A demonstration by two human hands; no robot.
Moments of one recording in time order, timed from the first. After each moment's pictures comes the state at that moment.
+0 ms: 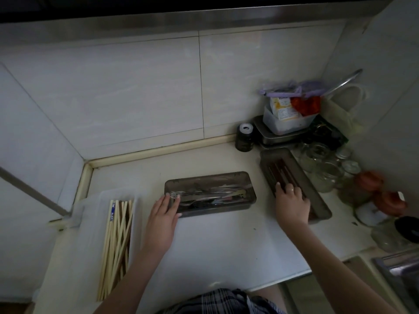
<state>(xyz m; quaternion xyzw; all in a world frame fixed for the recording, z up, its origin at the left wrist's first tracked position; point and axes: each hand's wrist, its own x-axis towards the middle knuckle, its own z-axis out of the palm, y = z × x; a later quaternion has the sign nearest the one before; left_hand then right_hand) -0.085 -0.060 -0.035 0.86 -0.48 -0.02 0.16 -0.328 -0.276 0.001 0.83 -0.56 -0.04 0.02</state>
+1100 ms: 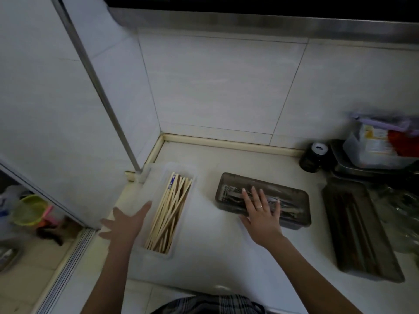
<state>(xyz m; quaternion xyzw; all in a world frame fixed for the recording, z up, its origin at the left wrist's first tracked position) -0.043 0.092 -0.010 0.90 0.24 -0.14 0.35 -0.208 -0.189 -0.023 0.97 -0.22 -0.08 -0.08</state>
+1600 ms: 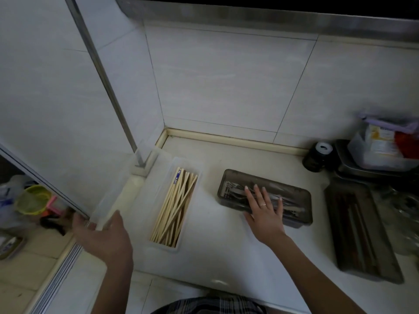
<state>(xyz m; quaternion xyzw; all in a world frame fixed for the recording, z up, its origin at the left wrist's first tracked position) -0.096 0.109 0.014 0.72 0.19 0.28 0.60 -0.212 -0.192 -0.022 0.97 -0.22 -0.07 -0.08</state>
